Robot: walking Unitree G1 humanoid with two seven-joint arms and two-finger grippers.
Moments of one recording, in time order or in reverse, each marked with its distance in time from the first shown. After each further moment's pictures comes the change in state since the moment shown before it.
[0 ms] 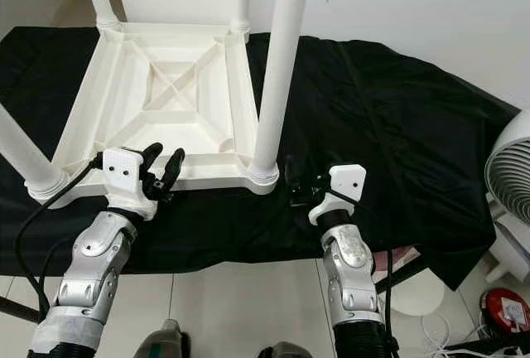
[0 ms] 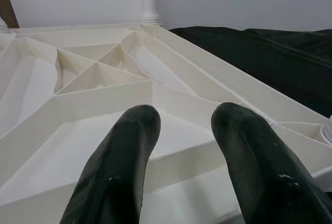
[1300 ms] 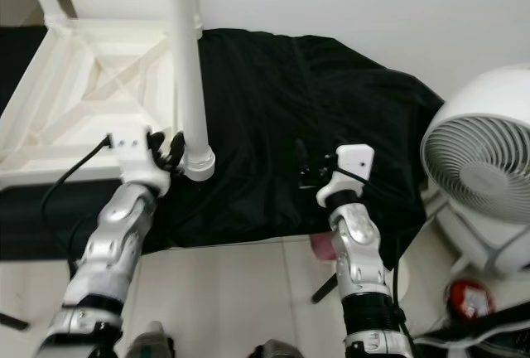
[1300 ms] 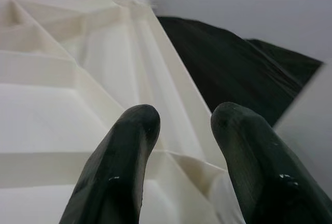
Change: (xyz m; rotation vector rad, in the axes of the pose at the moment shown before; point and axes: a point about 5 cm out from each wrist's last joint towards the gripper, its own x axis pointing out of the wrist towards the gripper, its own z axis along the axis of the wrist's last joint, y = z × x) left arm 0.056 0.008 0.001 -0.182 0.095 0.191; right arm 0.026 -0.011 0.003 -0.002 0.004 0.013
